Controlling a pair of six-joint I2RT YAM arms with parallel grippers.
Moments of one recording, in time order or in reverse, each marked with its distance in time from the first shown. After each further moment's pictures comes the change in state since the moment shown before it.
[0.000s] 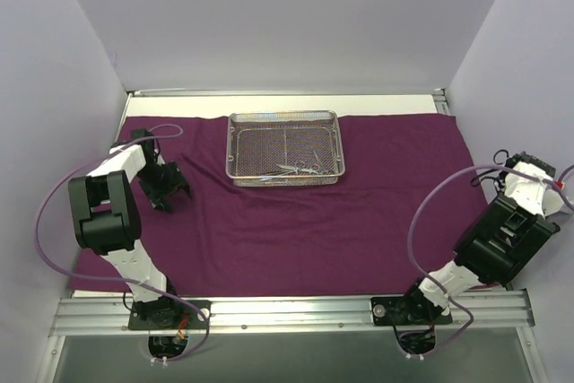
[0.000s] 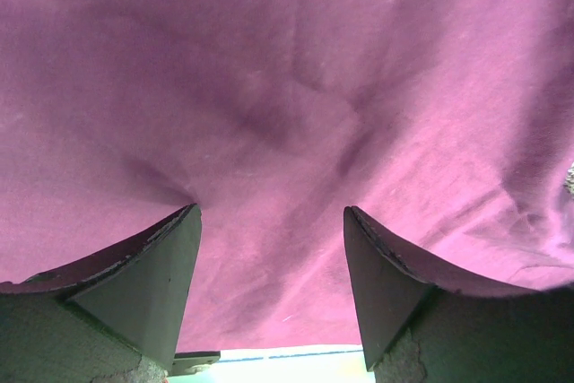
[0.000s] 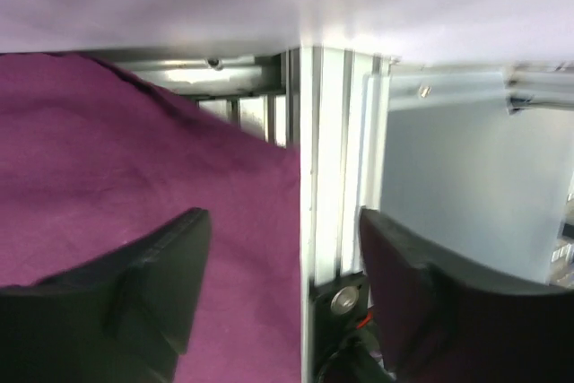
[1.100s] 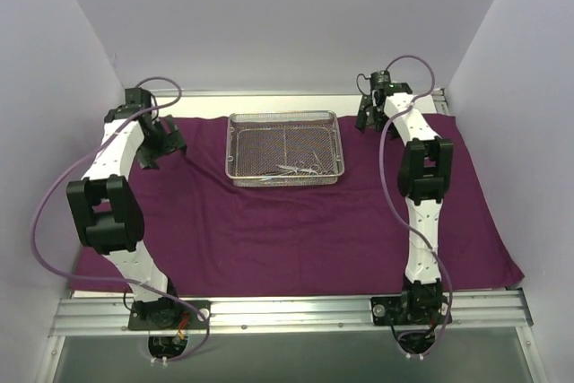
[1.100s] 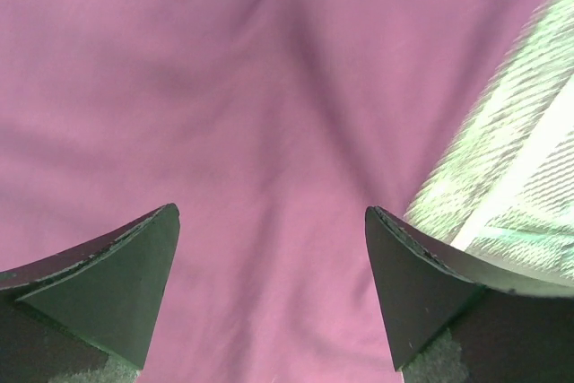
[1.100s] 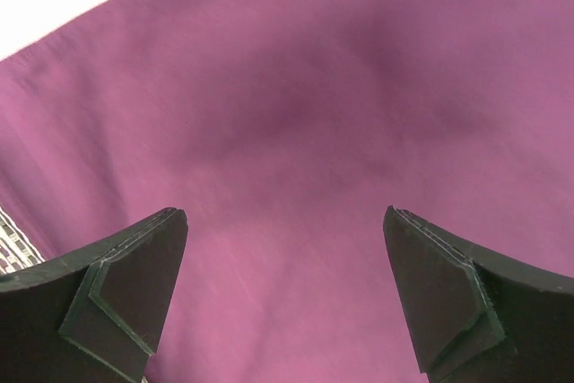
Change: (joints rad) left arm -0.056 -0.029 0.306 -0.022 -0.164 0.016; right arm 0.825 0.747 0.929 0.224 -0.456 -0.314
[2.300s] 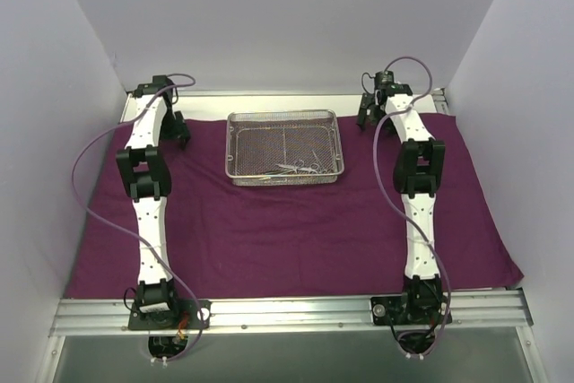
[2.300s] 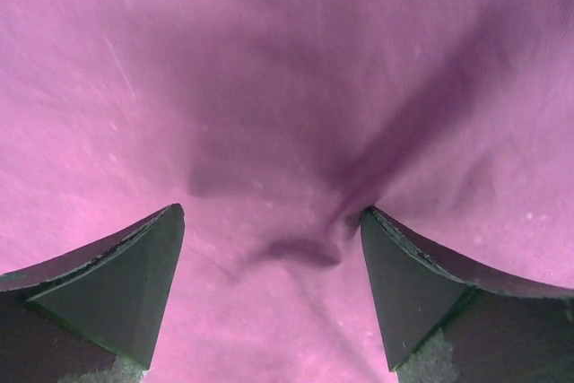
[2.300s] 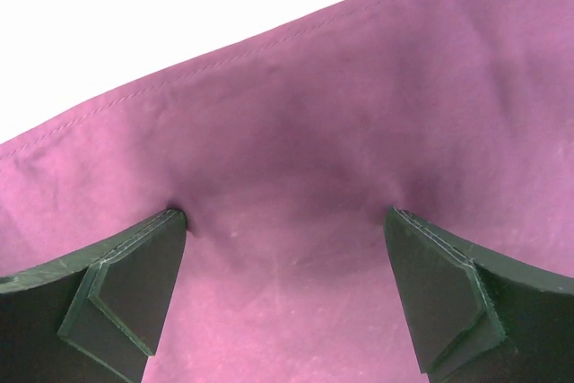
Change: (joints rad) left arm -0.050 0.858 1.046 -0.424 -0.250 0.037; right arm -0.041 0.262 0.297 0.005 -0.097 -0.093
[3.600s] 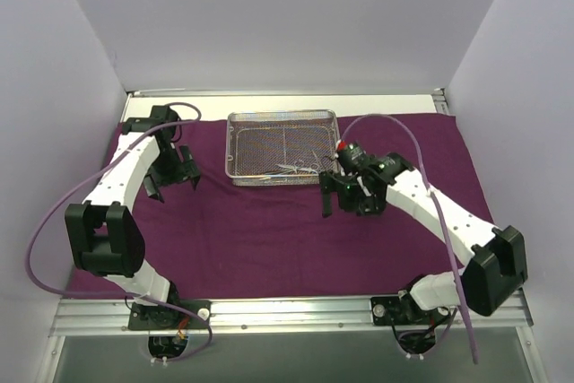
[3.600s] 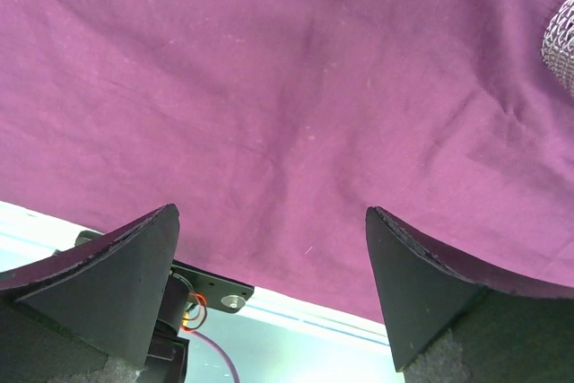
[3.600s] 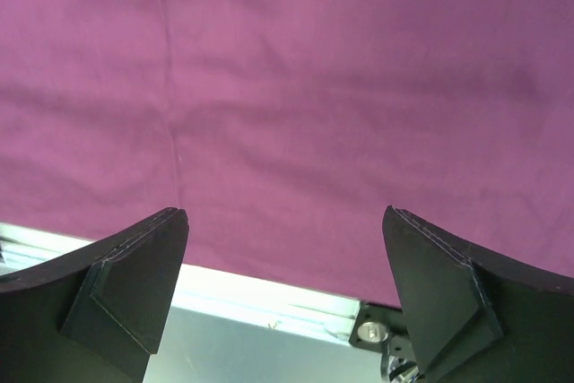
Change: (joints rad) left arm -0.135 -1.029 -1.142 0.087 0.103 -0.158; right arm 0.535 -1.216 -1.241 -0.072 -0.183 0.203
